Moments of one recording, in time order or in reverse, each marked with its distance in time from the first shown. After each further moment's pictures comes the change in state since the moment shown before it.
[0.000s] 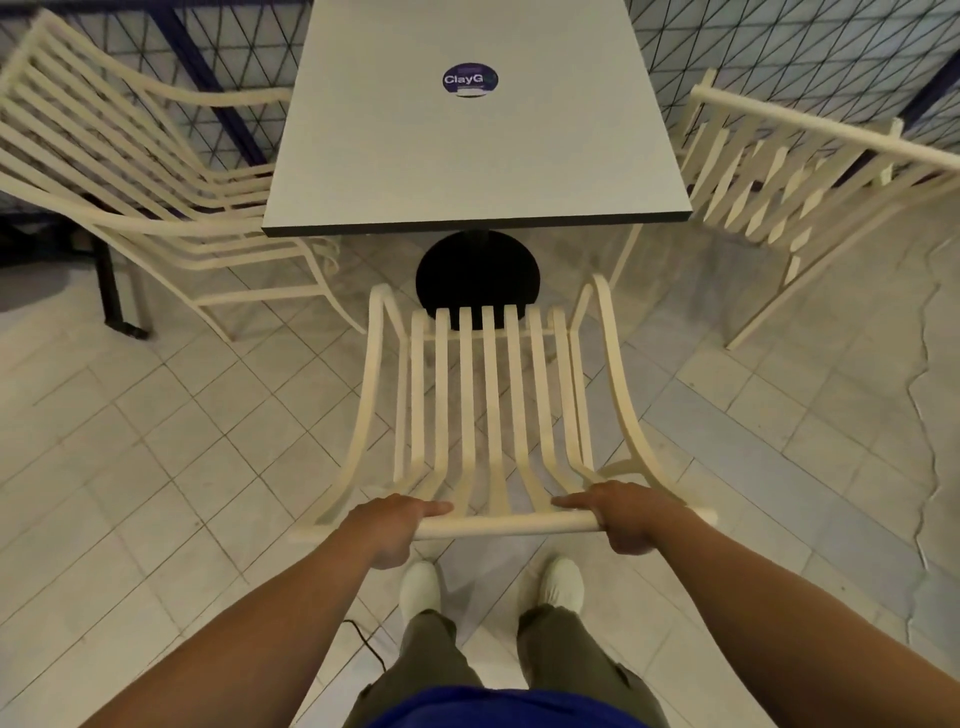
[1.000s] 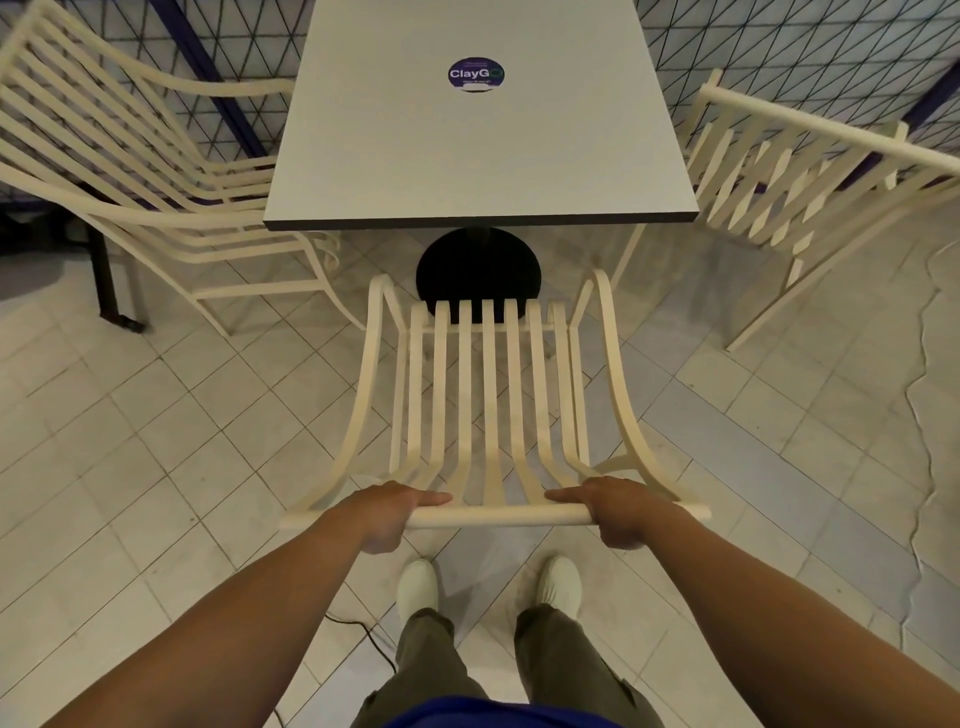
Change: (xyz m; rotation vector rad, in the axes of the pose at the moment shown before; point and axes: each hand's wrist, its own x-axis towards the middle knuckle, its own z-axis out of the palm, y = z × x) left_hand 0.006 -0.016 -0.013 -0.049 -0.032 0.035; right_hand 0.014 -0.012 0.000 0.024 0.027 0.004
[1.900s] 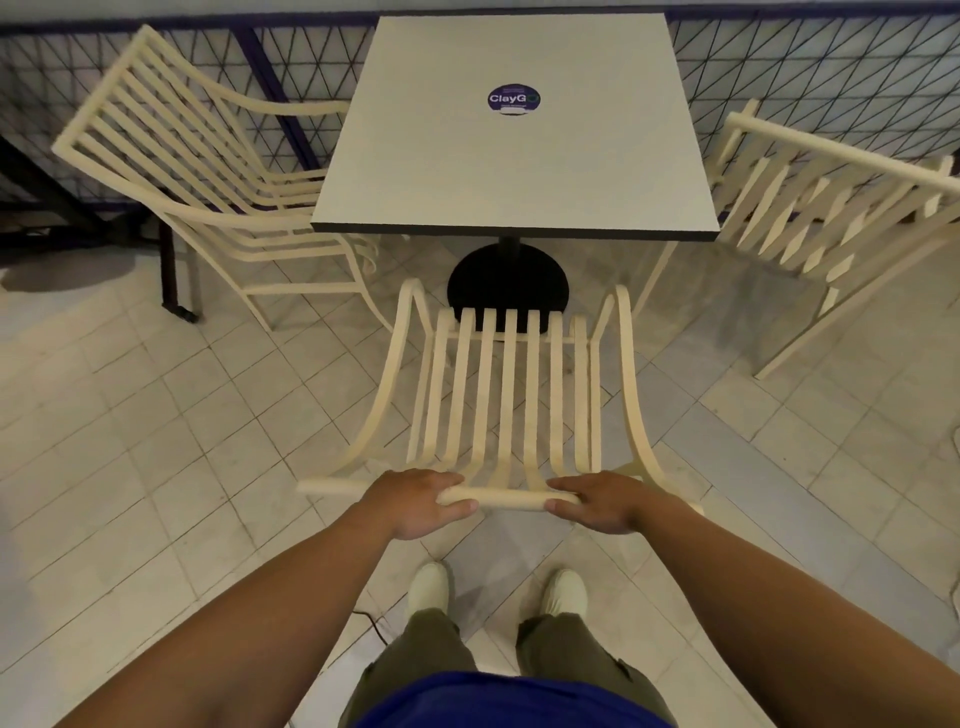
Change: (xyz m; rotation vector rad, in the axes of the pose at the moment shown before) left_hand -0.030 0.040 0.007 -0.099 0.178 -0.027; right_hand -0.014 -0.002 -0.013 0.128 -0.035 -0.061
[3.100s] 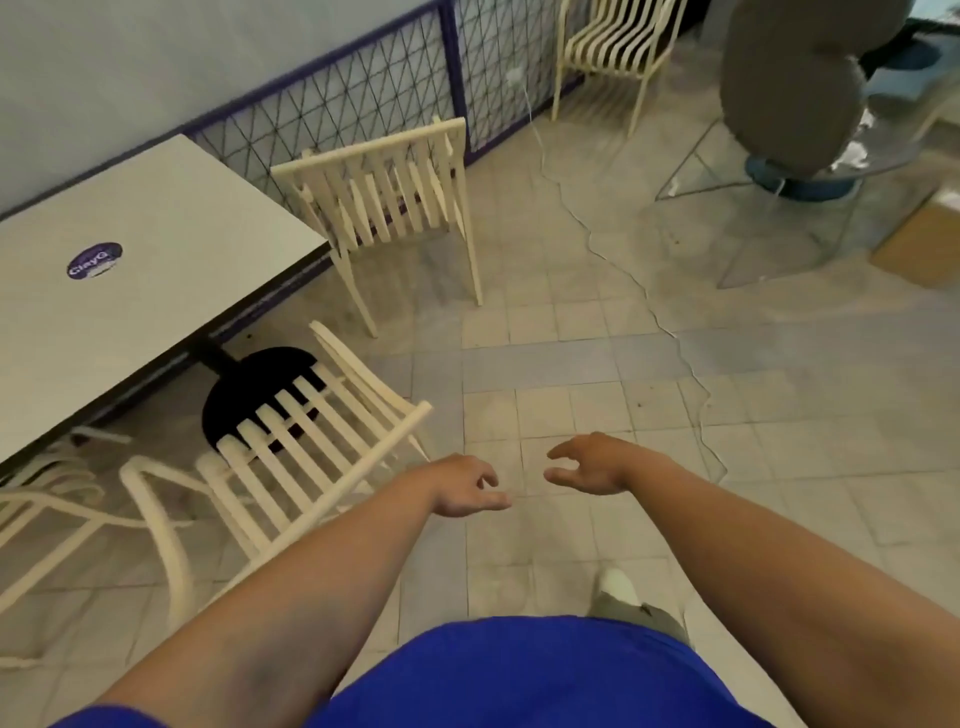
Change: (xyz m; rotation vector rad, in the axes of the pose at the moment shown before) left_hand -0.022 0.280 0.076 0.558 -0.285 0.623; right_hand -0.230 0.099 0.202 0.583 0.454 0.500
